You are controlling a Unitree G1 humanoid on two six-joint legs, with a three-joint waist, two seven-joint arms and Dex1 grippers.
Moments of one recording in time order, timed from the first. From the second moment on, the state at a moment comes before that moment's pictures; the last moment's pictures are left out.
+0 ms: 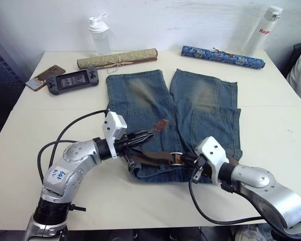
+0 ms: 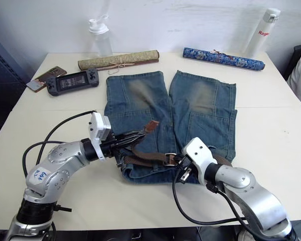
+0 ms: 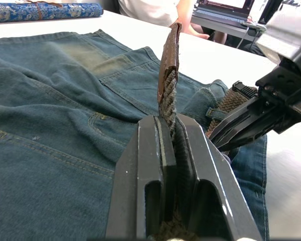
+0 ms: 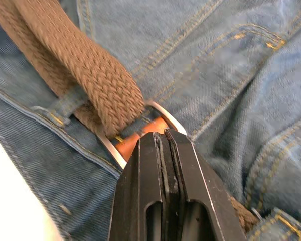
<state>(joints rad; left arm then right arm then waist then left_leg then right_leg) -0.30 0.49 -0.02 -0.41 -0.57 0.58 -0.66 -0.06 -0.66 0.09 -0.74 0.41 0.89 0.47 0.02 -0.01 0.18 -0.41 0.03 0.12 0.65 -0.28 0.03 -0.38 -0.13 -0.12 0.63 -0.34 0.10</state>
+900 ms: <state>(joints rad) -0.30 0.49 -0.02 -0.41 -0.57 0.58 -0.68 -0.06 -0.61 0.09 -0.76 0.38 0.94 0.43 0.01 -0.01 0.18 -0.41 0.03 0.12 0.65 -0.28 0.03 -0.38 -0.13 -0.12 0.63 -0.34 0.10</state>
